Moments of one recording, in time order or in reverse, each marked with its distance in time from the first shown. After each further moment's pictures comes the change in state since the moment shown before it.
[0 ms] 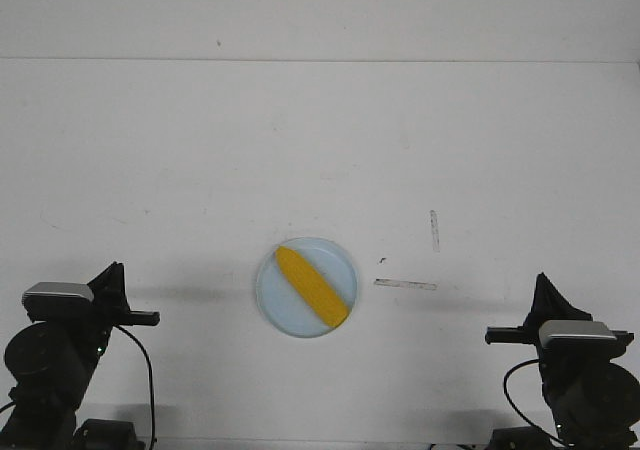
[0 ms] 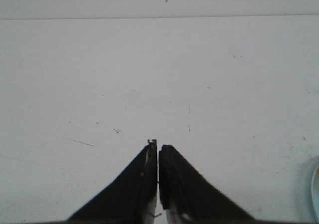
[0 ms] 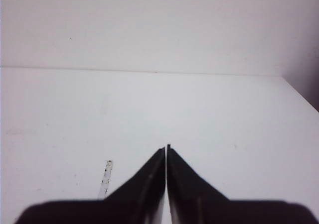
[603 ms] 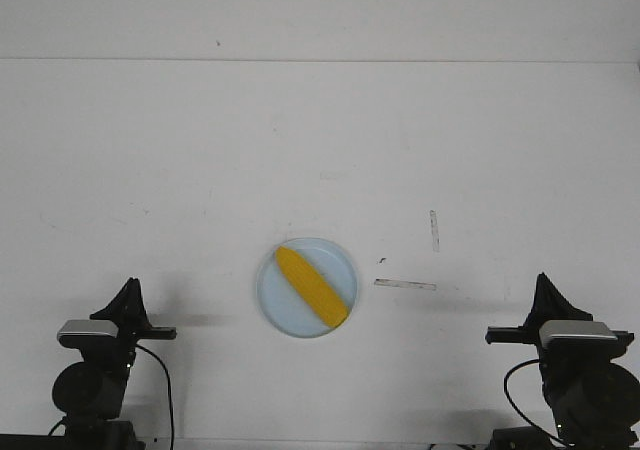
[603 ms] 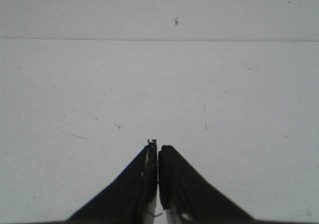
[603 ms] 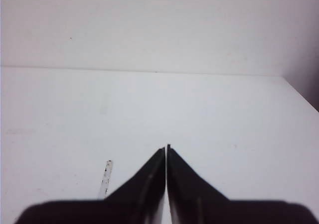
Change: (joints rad) left arm 0.043 -0.381 -0.595 0.450 0.014 -0.002; right arm 0.000 0.000 0.000 0.000 0.001 0.000
